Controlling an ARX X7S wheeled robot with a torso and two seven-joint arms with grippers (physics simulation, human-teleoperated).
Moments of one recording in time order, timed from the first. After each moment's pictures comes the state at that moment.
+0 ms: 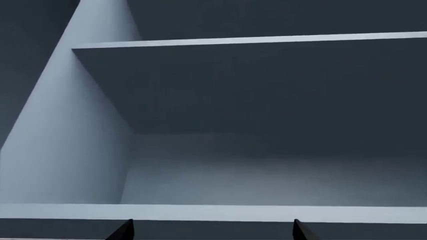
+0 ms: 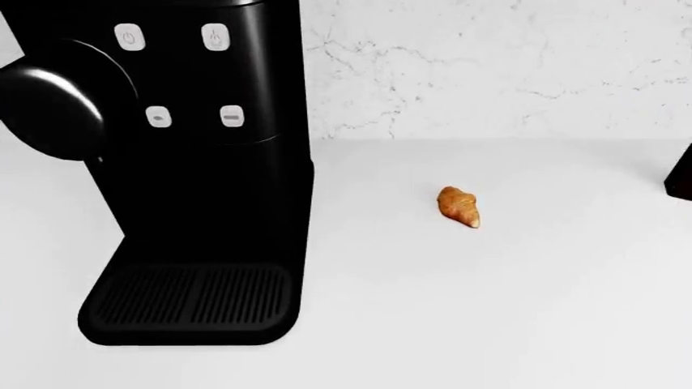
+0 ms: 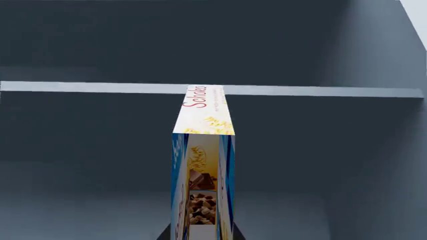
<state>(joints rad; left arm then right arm) -1.04 -1.06 -0.29 0.87 -1.53 -0.69 -0.87 2.24 0.55 -0.46 -0.15 1.58 1.06 1.13</state>
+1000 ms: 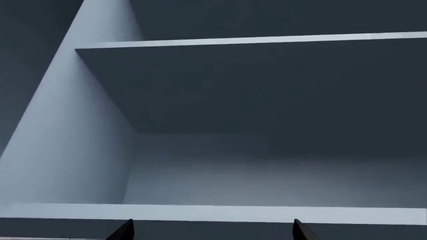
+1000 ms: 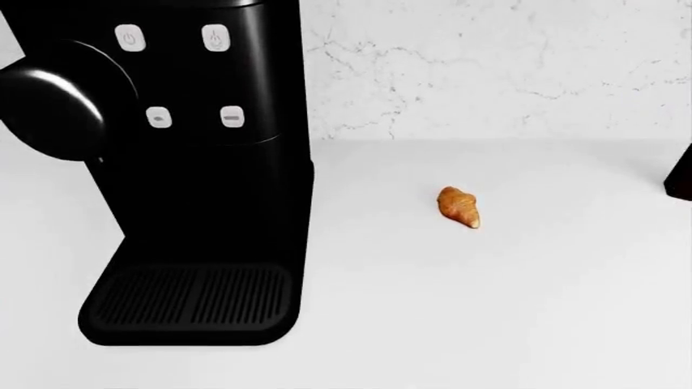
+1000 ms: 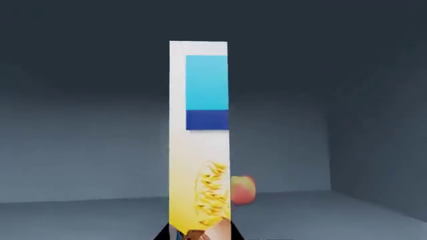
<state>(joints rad) -1.03 -1.06 -0.30 0.87 -1.52 -0.69 -0.86 2.12 0.44 -0.53 0.15 1.43 1.12 1.03</state>
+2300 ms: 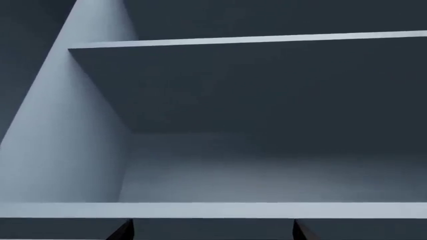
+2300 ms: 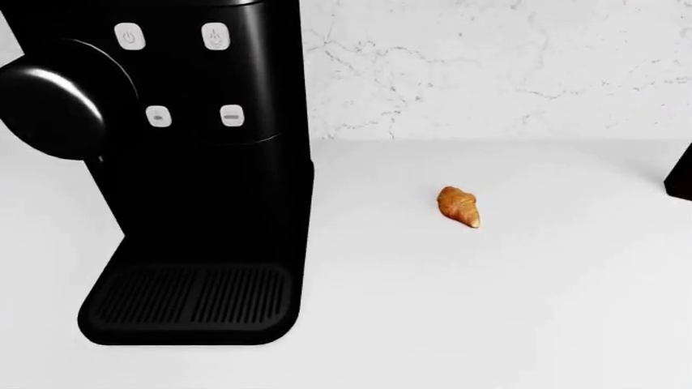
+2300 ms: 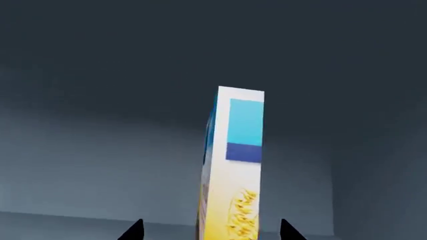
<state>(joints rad) -1.02 -1.07 -0.30 0.89 -1.54 -0.68 -0.86 2.13 0.50 -0.65 0.04 1.35 1.02 0.91</state>
